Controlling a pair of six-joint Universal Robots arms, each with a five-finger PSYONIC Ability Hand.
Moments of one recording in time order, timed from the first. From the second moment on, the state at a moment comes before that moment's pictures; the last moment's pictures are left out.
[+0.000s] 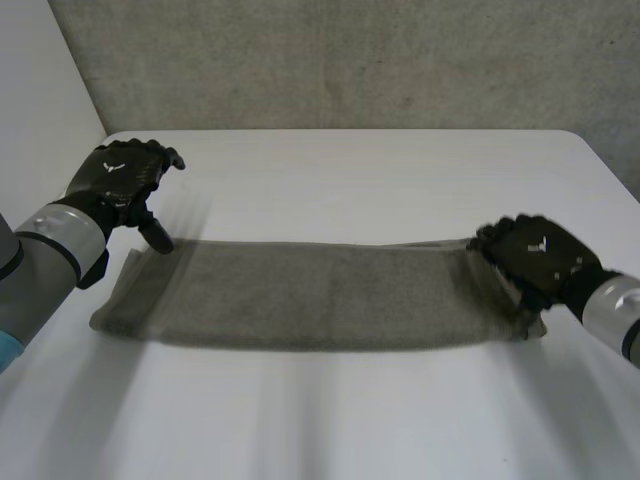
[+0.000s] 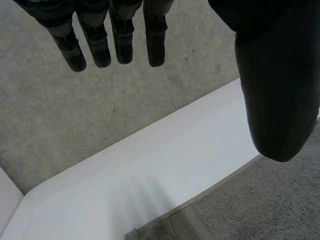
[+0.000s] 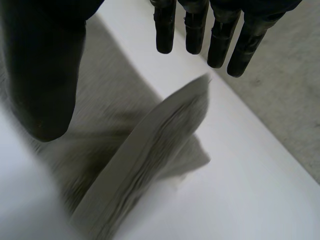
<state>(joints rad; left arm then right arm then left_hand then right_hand) 4.52 -1.80 -1.61 3.27 -1.36 3.32 1.58 -1.37 1.85 -0.06 1.02 2.43 0.29 0.28 0.22 0.23 0.08 0.31 0.31 0.22 0.25 0.15</state>
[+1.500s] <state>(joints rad) 4.52 -1.73 -1.66 3.30 -1.36 3.30 1.73 -1.33 1.60 -0.27 1.01 2.04 0.29 0.28 0.22 0.23 0.07 1.27 1.25 0.22 0.25 1.13</state>
